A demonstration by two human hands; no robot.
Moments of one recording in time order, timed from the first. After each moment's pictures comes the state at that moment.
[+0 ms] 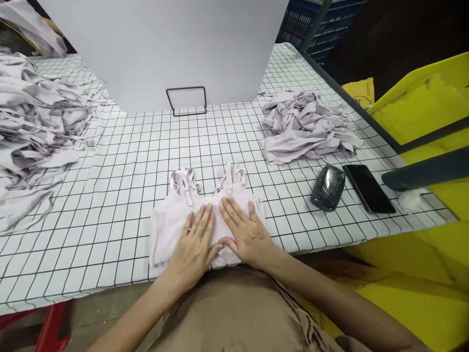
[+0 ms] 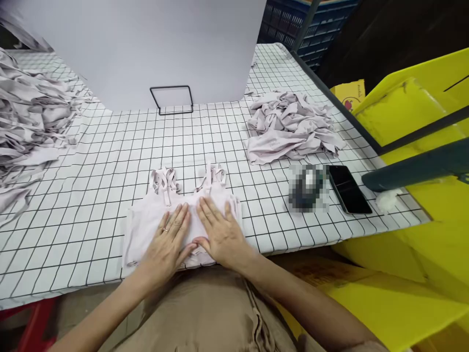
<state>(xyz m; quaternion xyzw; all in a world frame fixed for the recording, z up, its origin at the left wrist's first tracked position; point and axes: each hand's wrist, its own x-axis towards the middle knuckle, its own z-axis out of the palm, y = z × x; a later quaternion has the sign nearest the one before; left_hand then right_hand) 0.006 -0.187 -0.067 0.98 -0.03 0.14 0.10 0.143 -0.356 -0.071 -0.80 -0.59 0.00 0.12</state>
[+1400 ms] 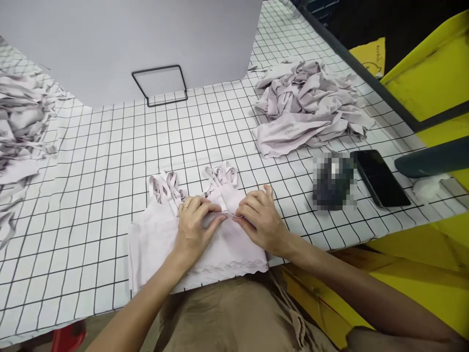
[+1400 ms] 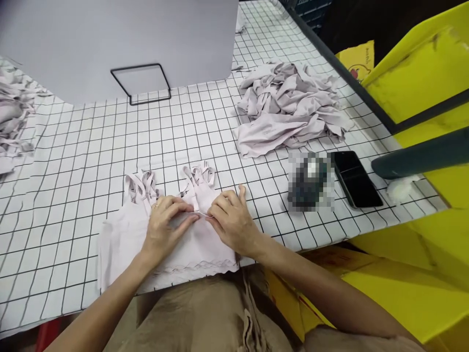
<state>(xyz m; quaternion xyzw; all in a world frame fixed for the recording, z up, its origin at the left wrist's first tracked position) 0.097 -0.188 -0.076 0.93 0.07 0.17 0.31 0.202 -0.368 -0.085 -0.80 -0.53 -0.06 0.29</state>
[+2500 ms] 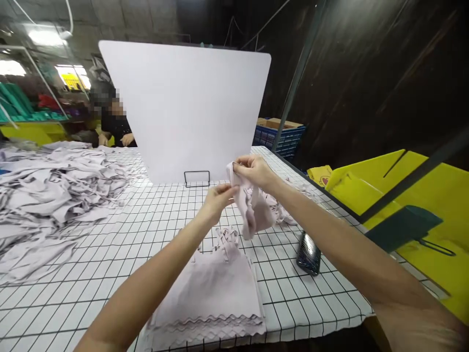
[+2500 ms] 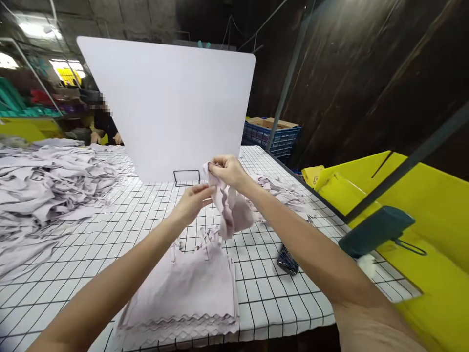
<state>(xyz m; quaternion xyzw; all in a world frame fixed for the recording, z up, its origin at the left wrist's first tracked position) 0.195 -0.172 0.090 0.55 0.13 0.17 0.81 0.309 -0.267 0.153 -0.71 -0.45 0.09 0.53</state>
